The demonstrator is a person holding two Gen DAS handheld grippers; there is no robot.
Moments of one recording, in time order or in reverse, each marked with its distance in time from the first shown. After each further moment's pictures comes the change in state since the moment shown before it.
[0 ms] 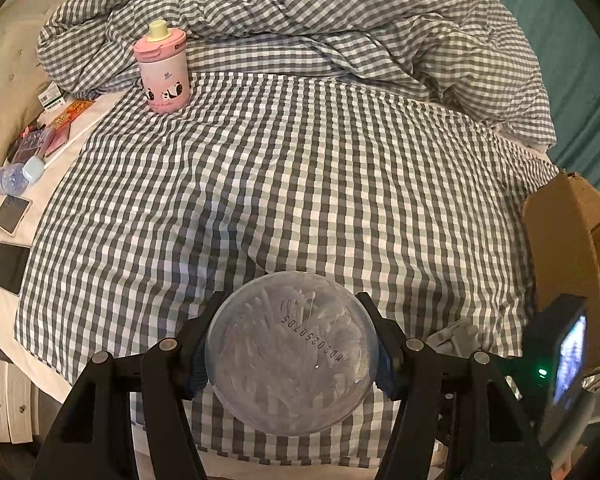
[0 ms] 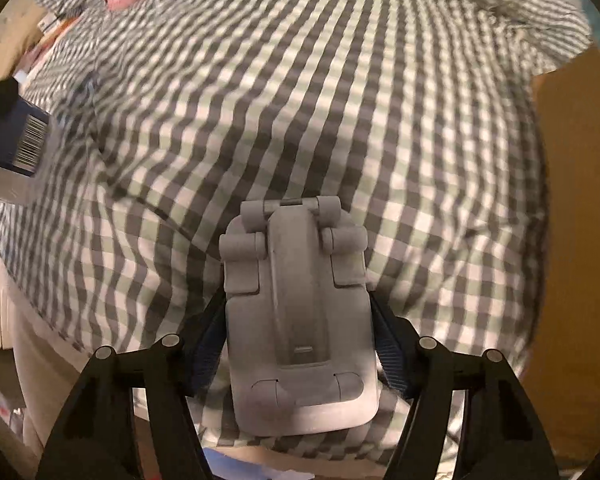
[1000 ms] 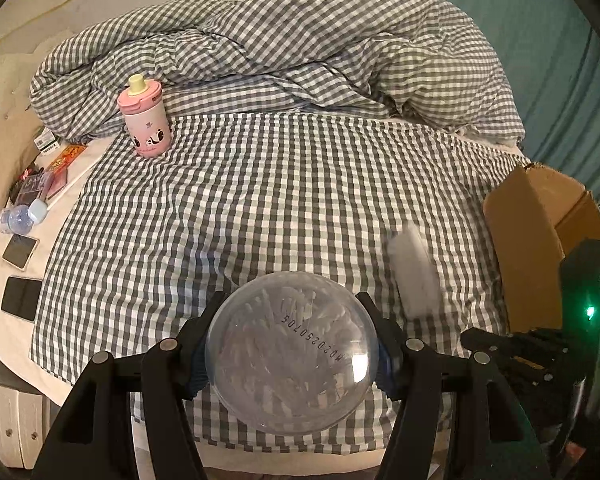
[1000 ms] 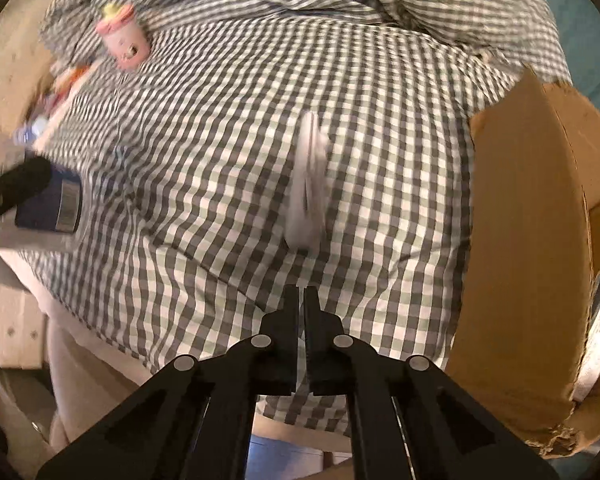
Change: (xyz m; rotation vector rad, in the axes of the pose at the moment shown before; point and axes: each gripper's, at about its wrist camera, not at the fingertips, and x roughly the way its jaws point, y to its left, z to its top) left arm -0.050 -0.035 -0.001 0.086 -0.087 -0.006; right arm -0.069 -0.036 0.008 0.055 -0.089 0.065
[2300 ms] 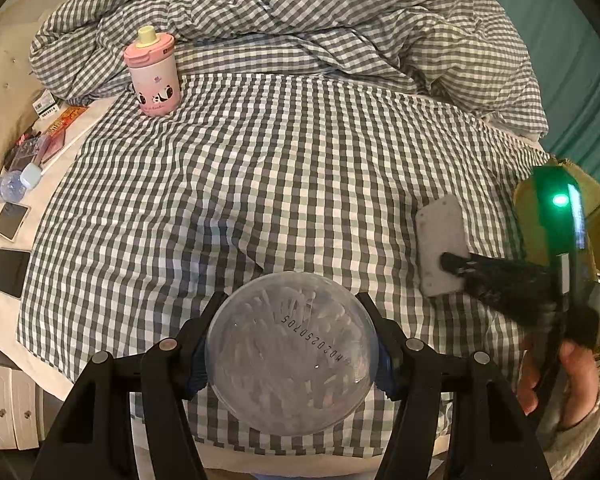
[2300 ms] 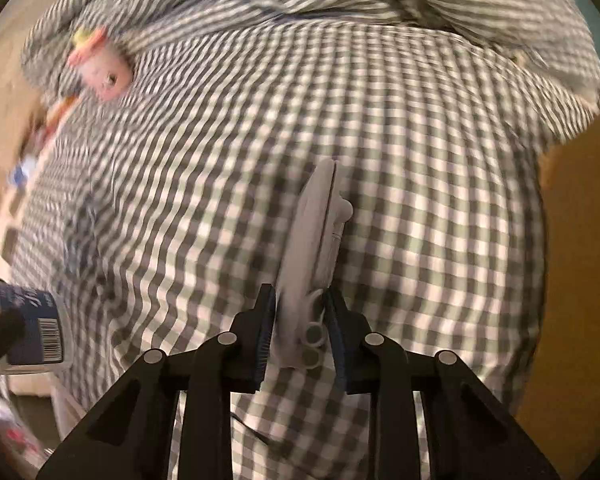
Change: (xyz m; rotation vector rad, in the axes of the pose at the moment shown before) left arm 0.041 0.024 -0.009 -0.056 0.101 0.002; right arm 0.074 0.000 0.066 0.009 -0.044 0.044
